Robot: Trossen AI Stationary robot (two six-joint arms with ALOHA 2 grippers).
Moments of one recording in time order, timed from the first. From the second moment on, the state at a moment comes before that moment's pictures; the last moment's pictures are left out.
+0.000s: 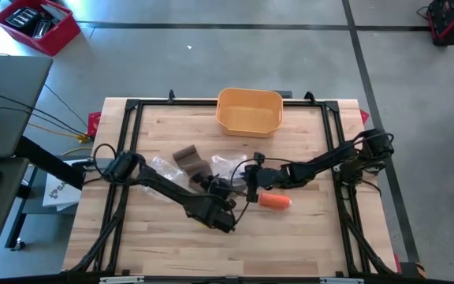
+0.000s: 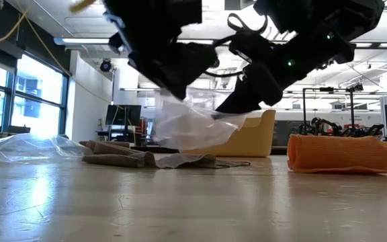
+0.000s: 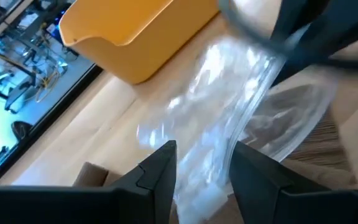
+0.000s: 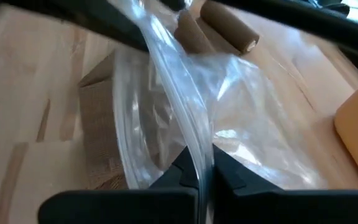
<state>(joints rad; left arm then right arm) -0.42 2.12 1.62 -1.13 -1.03 -1.10 0.18 1.69 0.75 0.33 0.41 0.02</state>
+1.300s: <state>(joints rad) -0.44 2.12 1.57 -0.82 -0.94 -1.27 0.32 1.45 0.59 0.39 0.07 -0.63</state>
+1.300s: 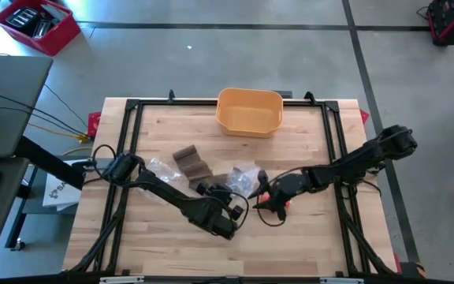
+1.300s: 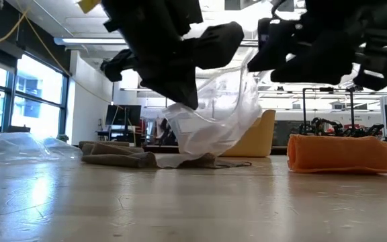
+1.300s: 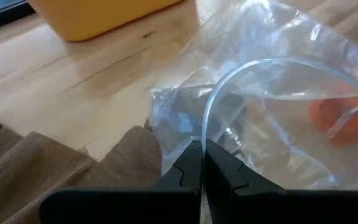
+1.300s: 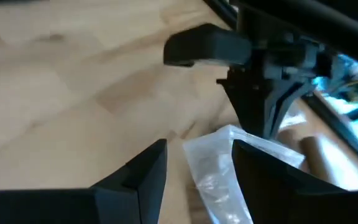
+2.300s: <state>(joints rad) -0.43 2.12 1.57 -0.79 -0.95 -1.33 0.24 1.63 0.58 0.58 0.26 -0.85</state>
